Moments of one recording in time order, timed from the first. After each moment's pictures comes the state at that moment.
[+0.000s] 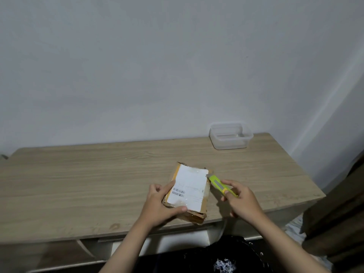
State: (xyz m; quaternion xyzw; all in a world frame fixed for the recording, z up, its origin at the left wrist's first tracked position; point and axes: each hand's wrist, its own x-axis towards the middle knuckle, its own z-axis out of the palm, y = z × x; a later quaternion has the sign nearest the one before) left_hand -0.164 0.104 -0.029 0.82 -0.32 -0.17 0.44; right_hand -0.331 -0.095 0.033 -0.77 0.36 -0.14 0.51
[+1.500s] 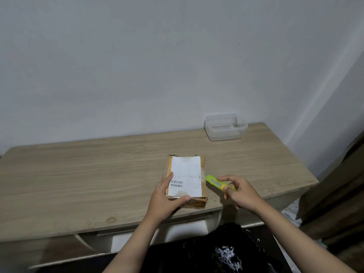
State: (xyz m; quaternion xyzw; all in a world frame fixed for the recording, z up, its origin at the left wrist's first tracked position) left_hand -0.192 0.081 -0.039 0.79 -0.27 -0.17 0.52; right_hand -0.347 -0.118 0.023 -0.79 0.32 -0.05 0.51
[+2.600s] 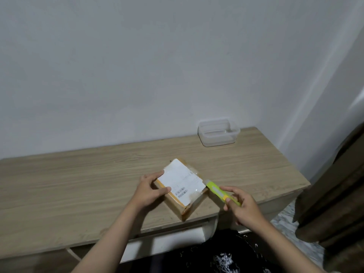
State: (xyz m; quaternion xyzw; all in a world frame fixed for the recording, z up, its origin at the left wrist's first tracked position) left_hand -0.122 0.074 -0.020 0.83 -0.26 -0.24 0.43; right_hand -0.376 -0.102 0.018 -0.75 0.33 -0.17 0.55
